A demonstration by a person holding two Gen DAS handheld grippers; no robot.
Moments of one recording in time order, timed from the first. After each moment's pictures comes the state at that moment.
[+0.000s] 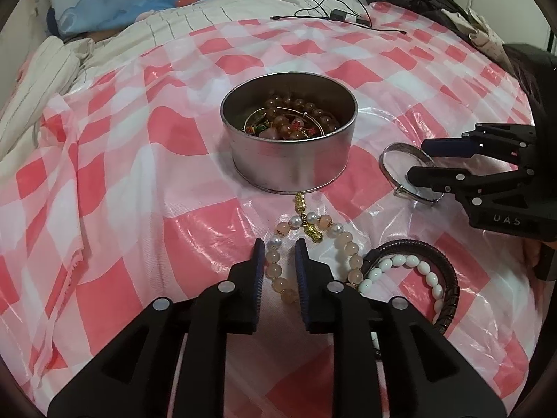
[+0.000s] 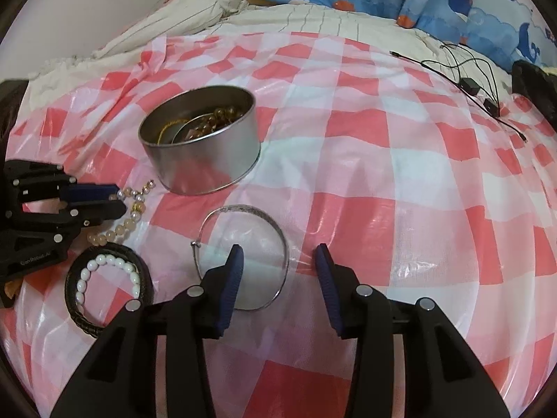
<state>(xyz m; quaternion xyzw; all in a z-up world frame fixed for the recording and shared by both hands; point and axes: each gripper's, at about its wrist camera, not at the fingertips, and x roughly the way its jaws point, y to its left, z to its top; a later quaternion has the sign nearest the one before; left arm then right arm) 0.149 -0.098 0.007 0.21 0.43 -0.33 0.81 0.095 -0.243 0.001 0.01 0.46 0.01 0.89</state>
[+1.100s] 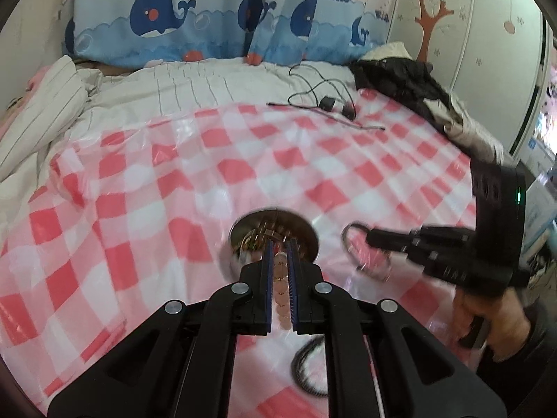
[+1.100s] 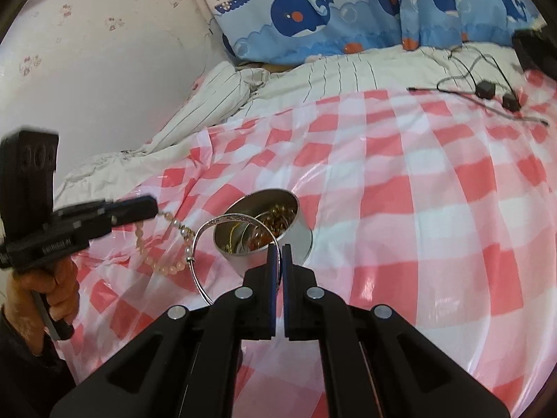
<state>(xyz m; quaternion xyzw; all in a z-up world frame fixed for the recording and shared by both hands) 0.170 -0.089 0.115 0.08 0.36 -0.39 0.85 0.099 -0.270 0.058 0.17 0.34 0.09 0.92</state>
